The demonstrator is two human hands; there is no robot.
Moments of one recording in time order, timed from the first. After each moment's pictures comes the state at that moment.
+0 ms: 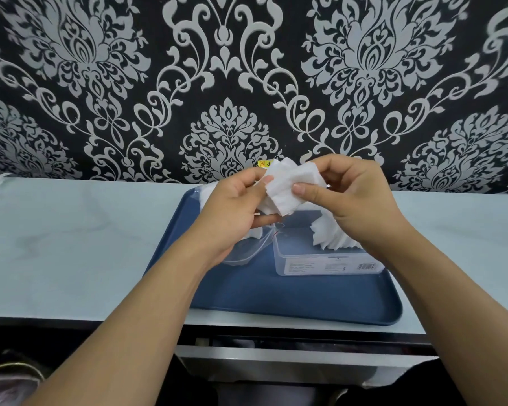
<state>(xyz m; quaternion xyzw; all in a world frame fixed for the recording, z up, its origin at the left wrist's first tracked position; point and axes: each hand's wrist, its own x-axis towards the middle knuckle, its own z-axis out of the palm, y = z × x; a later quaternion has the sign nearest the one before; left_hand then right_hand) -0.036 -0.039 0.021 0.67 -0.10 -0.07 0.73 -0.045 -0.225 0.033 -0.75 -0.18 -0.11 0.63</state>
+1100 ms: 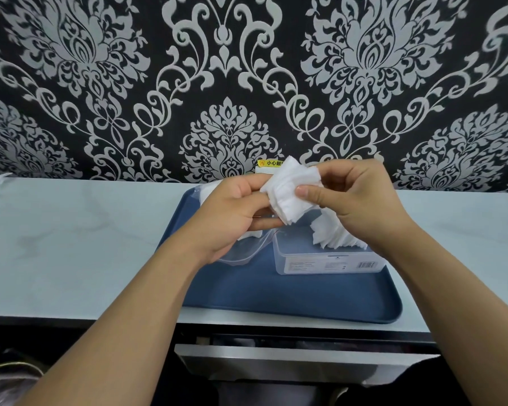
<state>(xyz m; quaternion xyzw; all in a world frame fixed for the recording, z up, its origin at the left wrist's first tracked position) -0.038 -0.034 0.026 0.65 -0.17 -0.14 0.72 -0.049 -0.228 0.037 -0.78 -0.16 -0.12 0.60</state>
